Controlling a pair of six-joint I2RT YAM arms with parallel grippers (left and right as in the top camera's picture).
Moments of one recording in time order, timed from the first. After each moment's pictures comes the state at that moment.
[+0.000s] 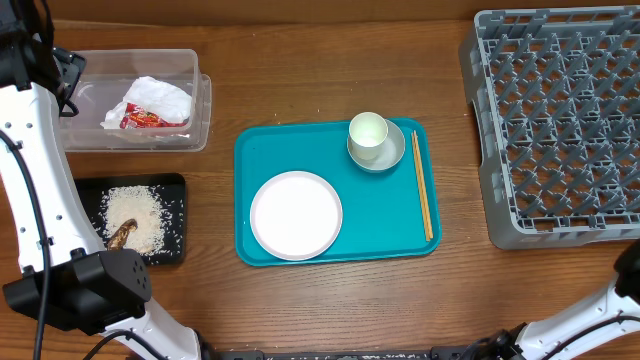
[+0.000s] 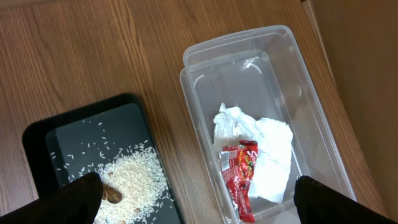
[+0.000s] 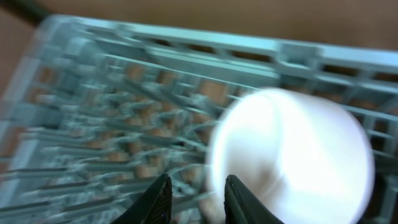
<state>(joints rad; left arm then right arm) 0.33 1.89 2.17 -1.34 -0.36 -0.89 -0.82 2.08 1.76 -0.50 0.01 0.50</state>
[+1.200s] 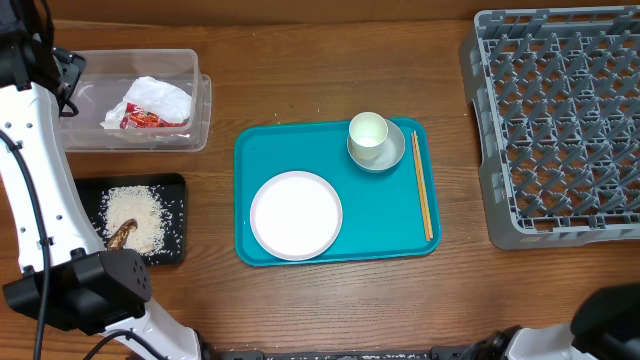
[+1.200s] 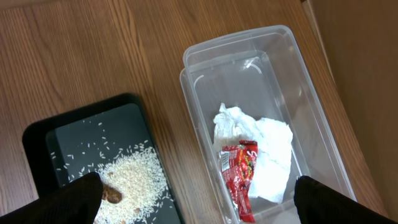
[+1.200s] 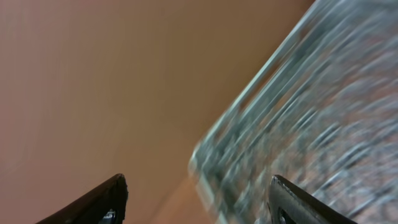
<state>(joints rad) 0.33 1.89 2.17 -1.34 -0.36 -0.89 -0.61 1.67 1.77 -0.65 -0.58 0.57</state>
